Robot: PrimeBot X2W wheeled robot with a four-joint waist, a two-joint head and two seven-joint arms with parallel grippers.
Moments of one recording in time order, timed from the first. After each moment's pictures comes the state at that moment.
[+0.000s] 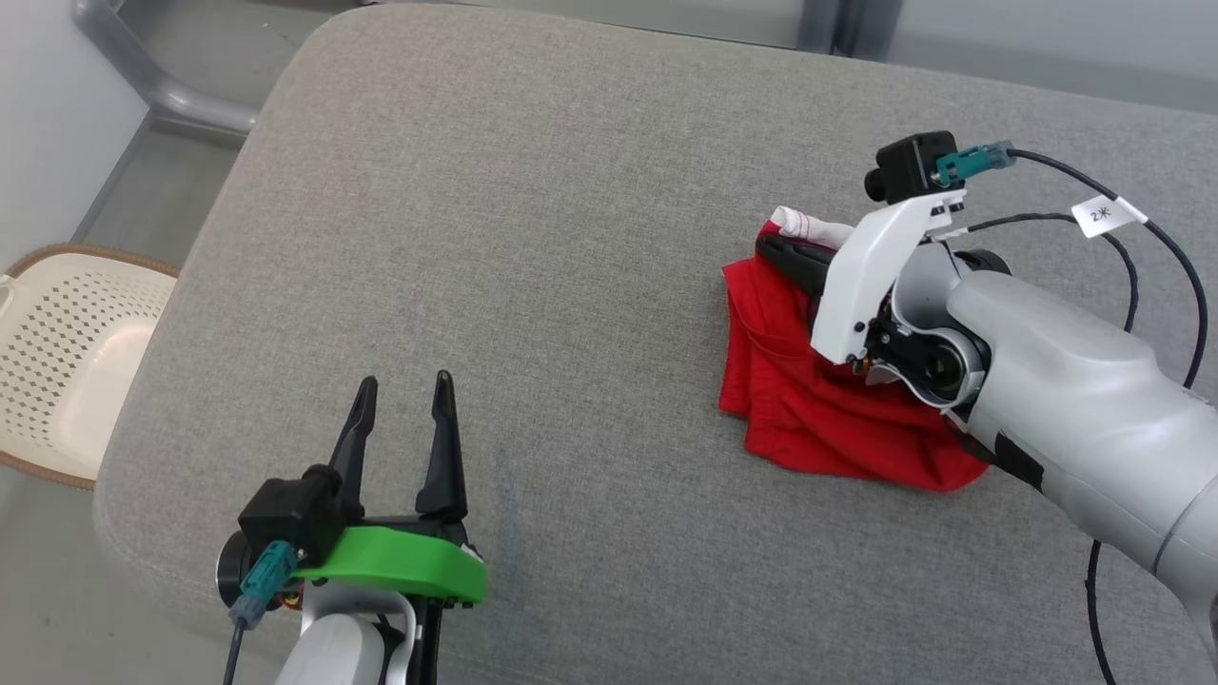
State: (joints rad) left arm -0.16 0.09 -0.31 0.18 -0.44 0.08 -0.26; right arm -1.05 -0.38 1.21 0.72 1.44 0.13 0.07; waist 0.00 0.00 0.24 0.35
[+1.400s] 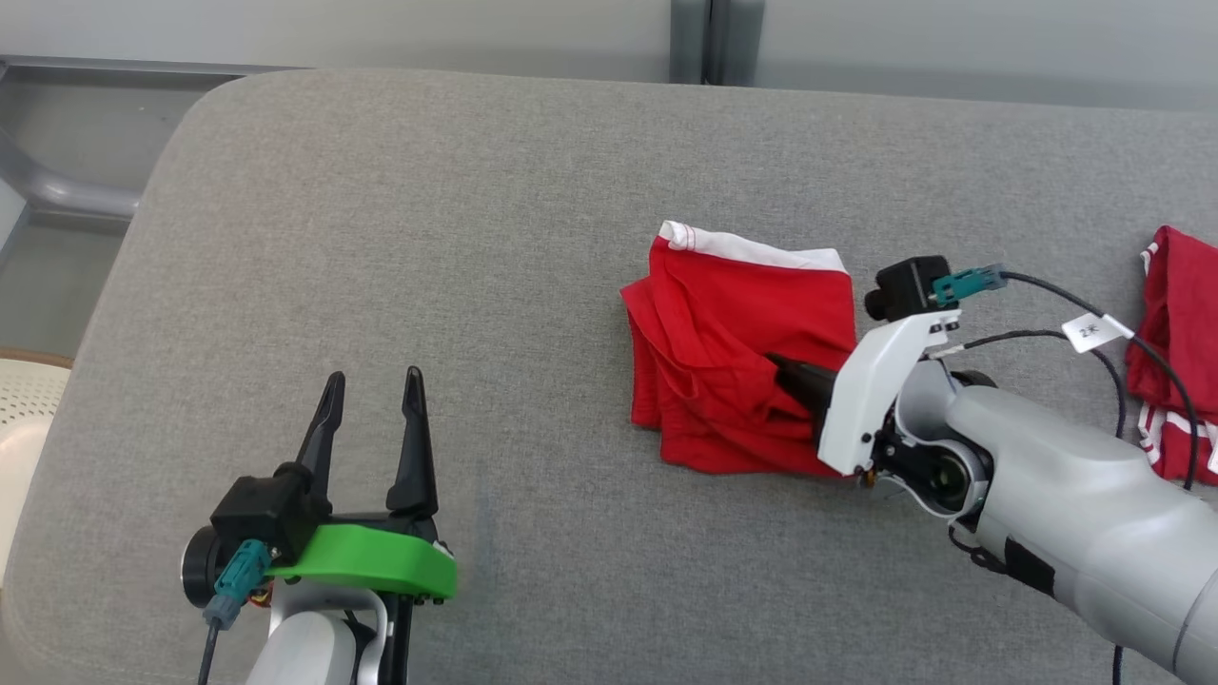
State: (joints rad) left arm -0.16 0.10 -0.26 0.18 -0.39 0.06 -0.26; right arm -0.89 -0.44 1.26 0.62 1.52 0.13 0.02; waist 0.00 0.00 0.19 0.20
